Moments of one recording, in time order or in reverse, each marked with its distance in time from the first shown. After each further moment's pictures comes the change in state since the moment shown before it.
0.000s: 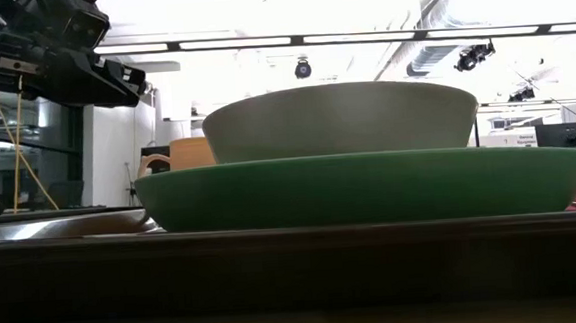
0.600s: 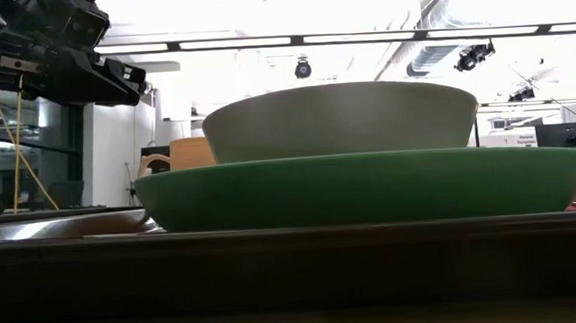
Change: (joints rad) left arm 0.000 0.000 0.000 0.010 0.003 0.000; right arm -0.002 0.000 -0.001 -0.022 -0.033 0.007
